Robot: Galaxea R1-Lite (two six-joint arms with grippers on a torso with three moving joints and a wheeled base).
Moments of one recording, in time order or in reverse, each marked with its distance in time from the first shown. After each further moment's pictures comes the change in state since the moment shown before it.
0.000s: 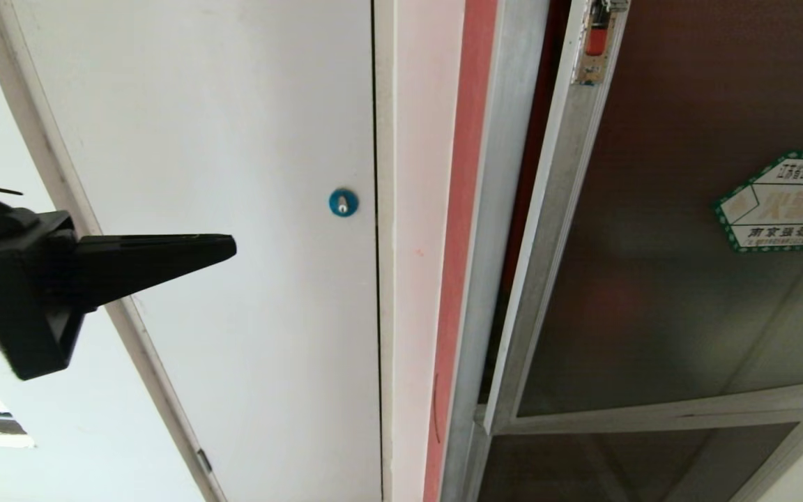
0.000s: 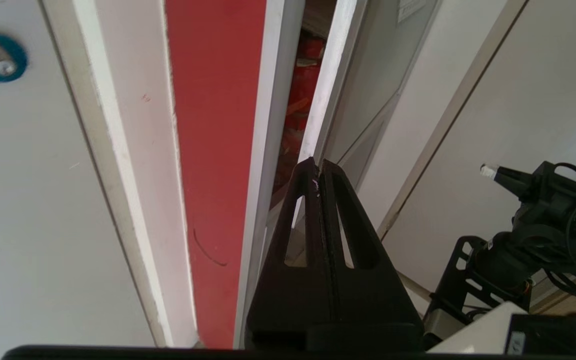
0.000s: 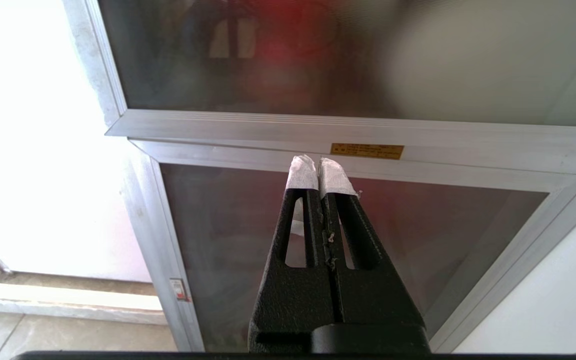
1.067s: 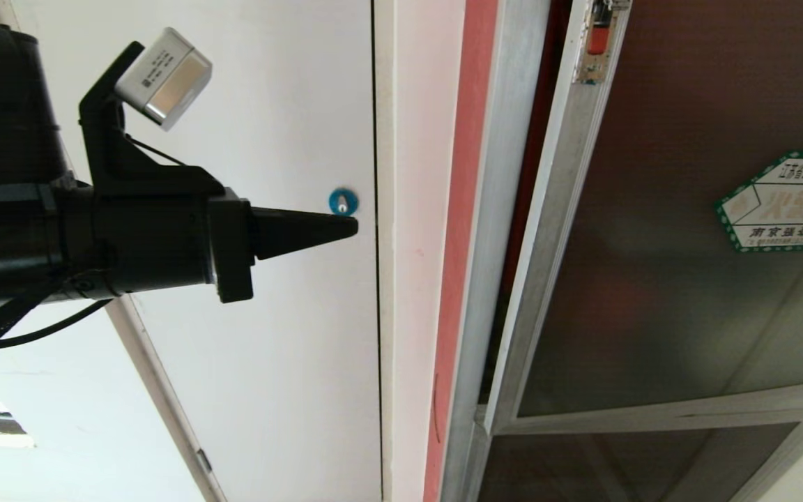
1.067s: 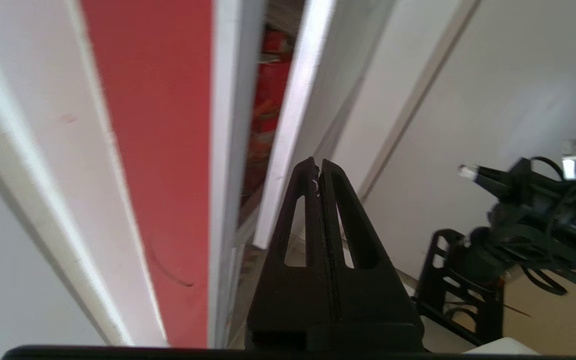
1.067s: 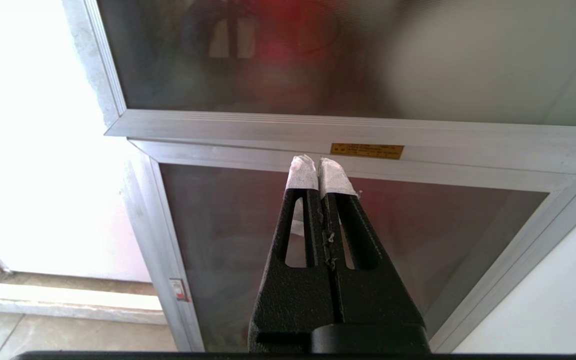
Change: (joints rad) left arm -0.161 0.277 -0.198 -0.022 0.007 0.003; right arm 0.000 0.000 0.000 0.000 0.000 0.000
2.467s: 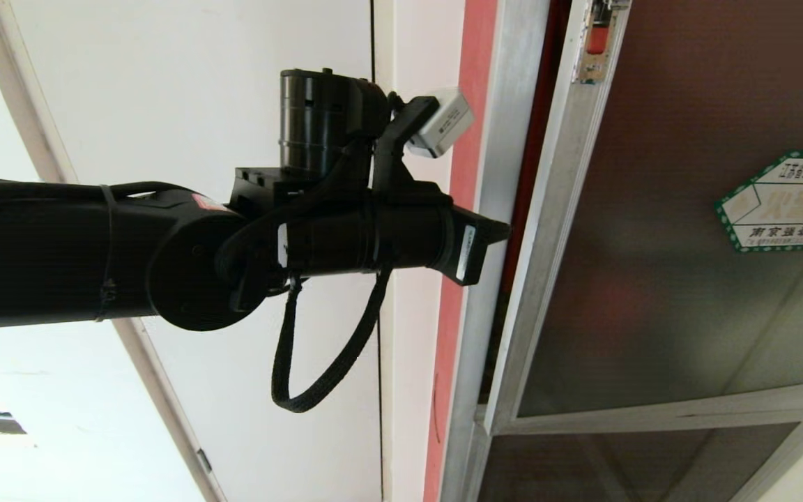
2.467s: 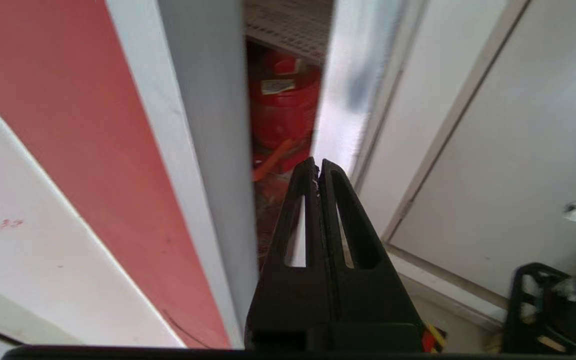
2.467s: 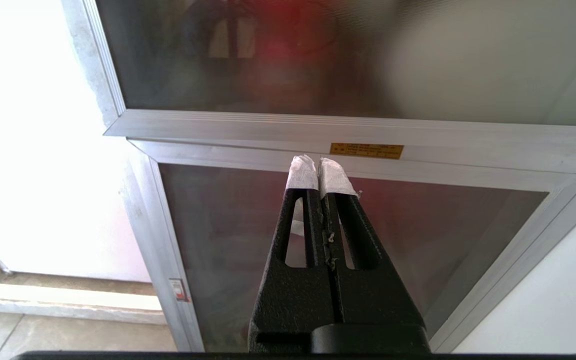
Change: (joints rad) left arm -0.250 0.450 -0.411 -0.001 0.260 0.129; right arm 0.000 0.000 0.000 0.000 0.000 0.000
